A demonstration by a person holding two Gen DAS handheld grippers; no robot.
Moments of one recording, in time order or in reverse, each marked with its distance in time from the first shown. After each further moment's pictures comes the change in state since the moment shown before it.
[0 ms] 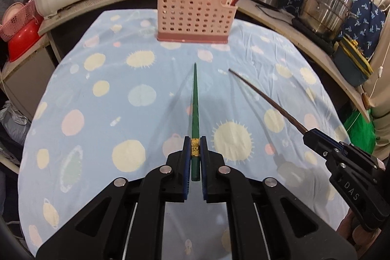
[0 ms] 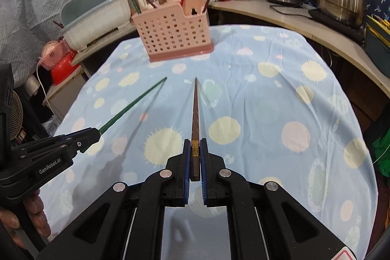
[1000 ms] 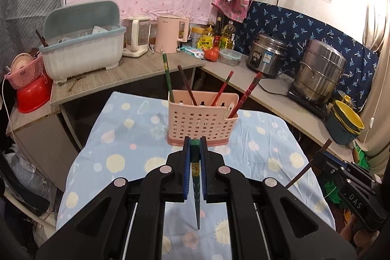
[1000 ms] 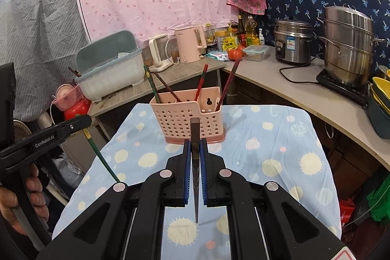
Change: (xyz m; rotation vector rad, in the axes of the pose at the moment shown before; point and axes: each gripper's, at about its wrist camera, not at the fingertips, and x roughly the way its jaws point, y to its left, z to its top) left arm -0.081 0.015 0.137 -0.001 -0.311 -0.005; right arm -0.054 0.016 0.131 -0.047 -0.242 0.048
